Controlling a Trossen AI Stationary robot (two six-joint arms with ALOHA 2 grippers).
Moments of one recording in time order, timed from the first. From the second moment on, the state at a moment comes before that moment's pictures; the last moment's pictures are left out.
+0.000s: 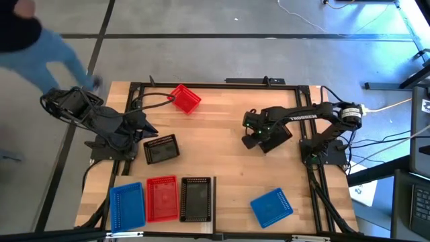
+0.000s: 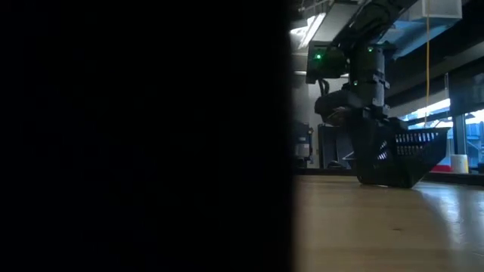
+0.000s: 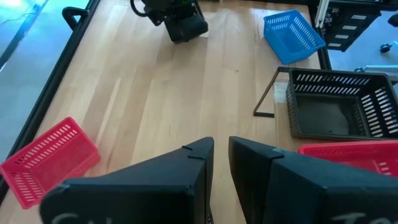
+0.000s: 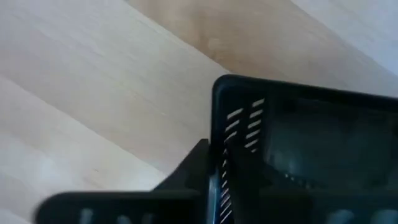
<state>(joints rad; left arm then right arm) -0.44 1.00 1.52 -1.19 -0.40 -0.38 -0.21 1.60 0.92 -0.77 -0.13 0.83</state>
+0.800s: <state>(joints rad) -0.44 1.00 1.52 -1.19 -0.37 -0.38 0.15 1.80 2.09 -1.57 0.19 0.73</state>
